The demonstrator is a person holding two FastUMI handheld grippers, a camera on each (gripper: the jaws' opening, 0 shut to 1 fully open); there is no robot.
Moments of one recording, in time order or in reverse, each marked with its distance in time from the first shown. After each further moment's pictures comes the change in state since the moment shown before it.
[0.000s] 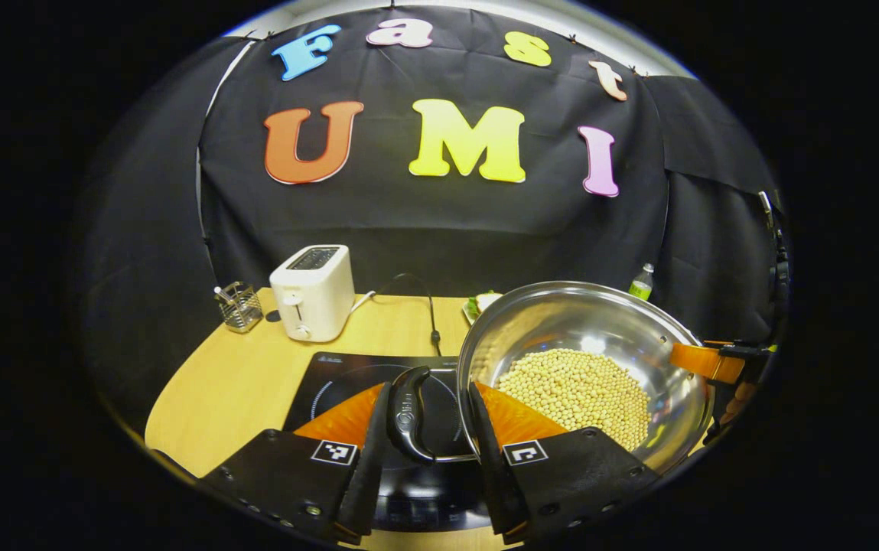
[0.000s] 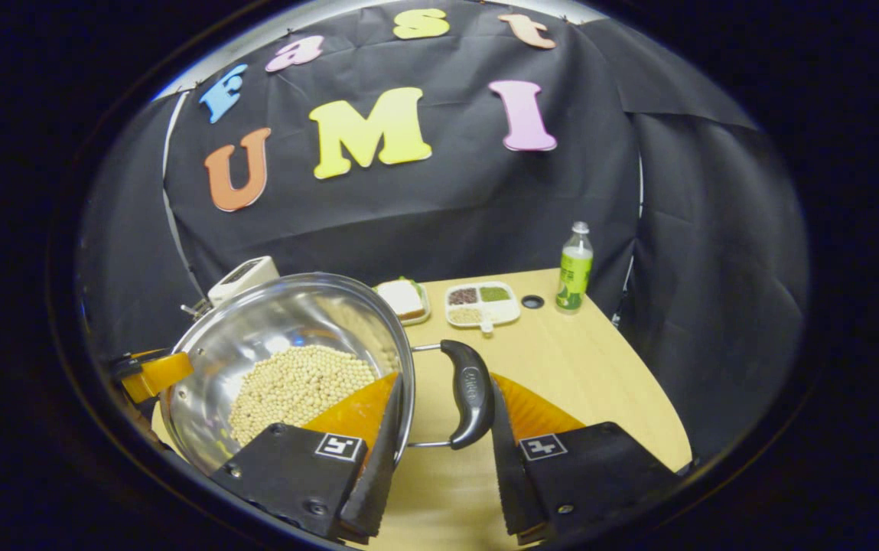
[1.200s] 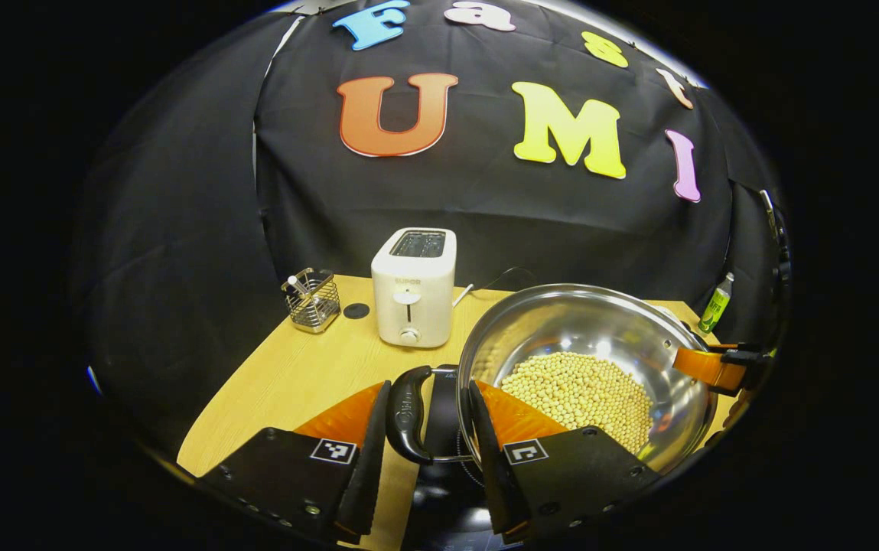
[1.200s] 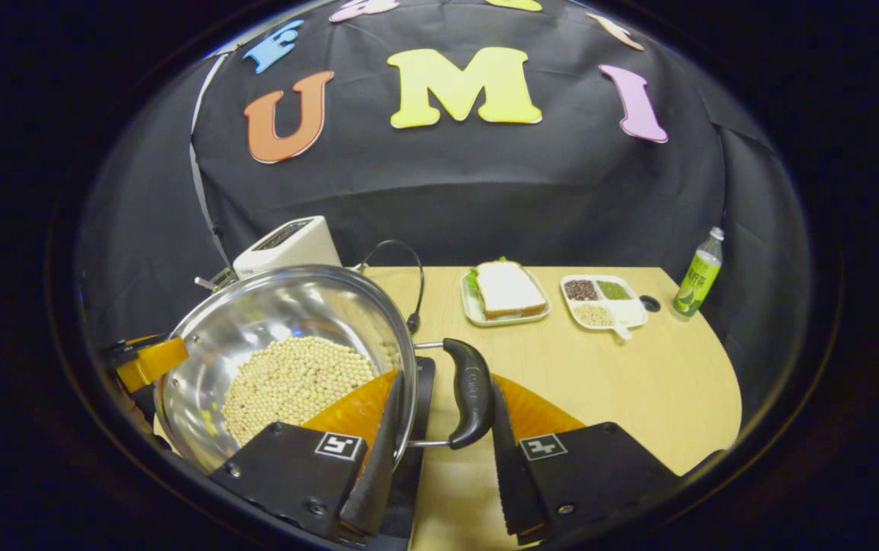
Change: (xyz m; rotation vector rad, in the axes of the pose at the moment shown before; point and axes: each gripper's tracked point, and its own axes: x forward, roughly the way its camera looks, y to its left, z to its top) left arm 0.079 0.168 -0.020 -0.045 0.070 0.151; right arm 0.133 0.165 -0.030 -0.095 0.124 0.102
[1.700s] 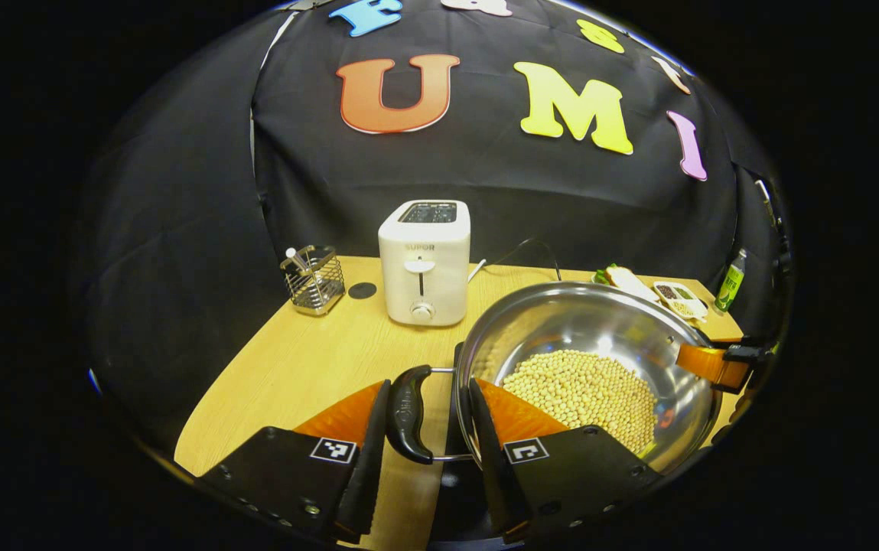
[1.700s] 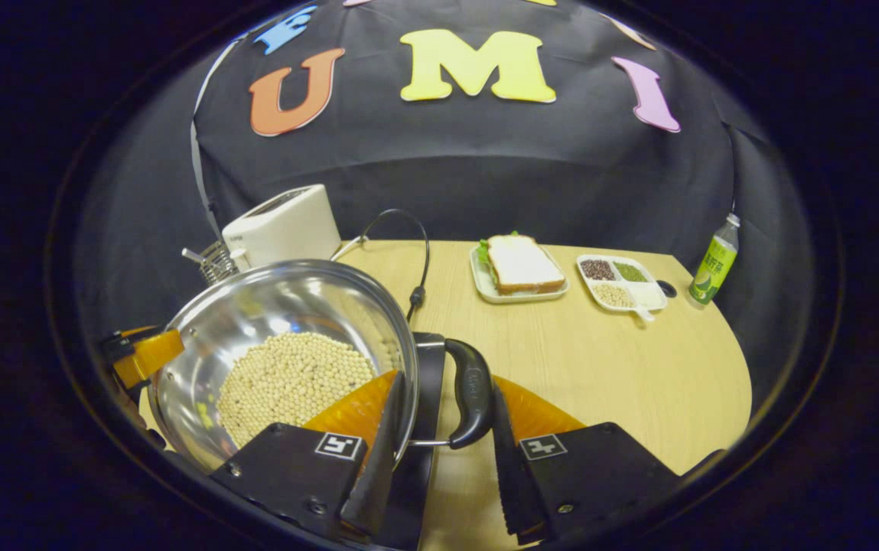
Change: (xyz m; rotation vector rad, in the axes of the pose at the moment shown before) left arm 0.023 0.012 -0.033 0.007 0.025 0.000; right arm 0.030 0.007 -0.032 -0.027 0.042 -0.019
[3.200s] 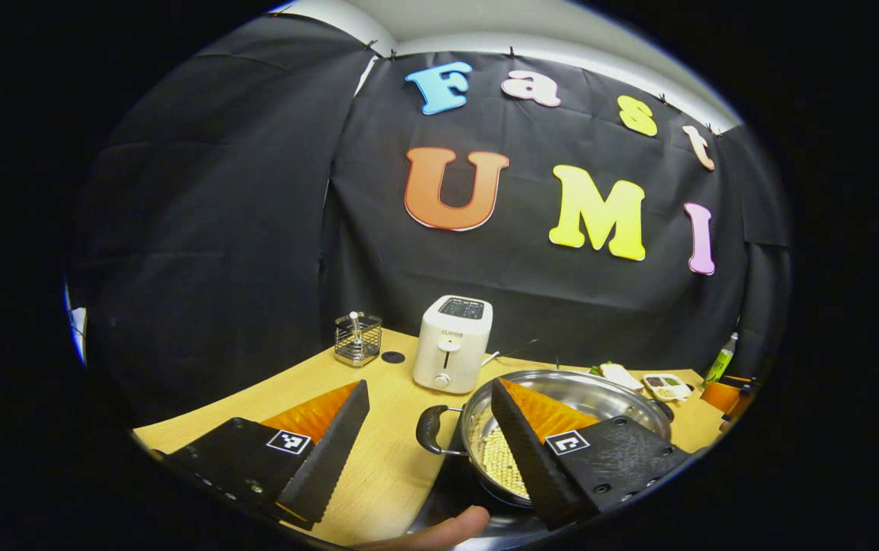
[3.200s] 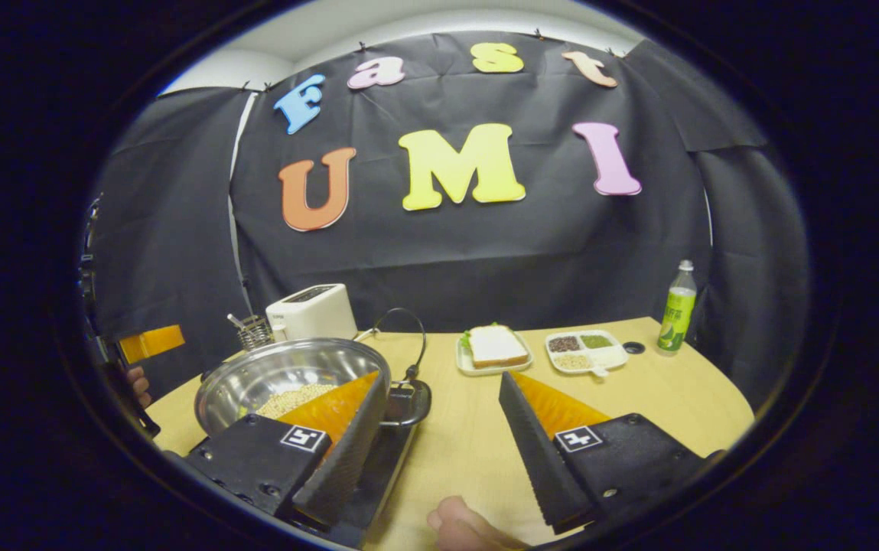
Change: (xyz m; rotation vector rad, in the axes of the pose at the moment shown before) left arm -0.111 0.013 0.047 -0.160 -0.416 0.118; right arm -0.116 -0.055 0.025 0.016 -0.446 0.077
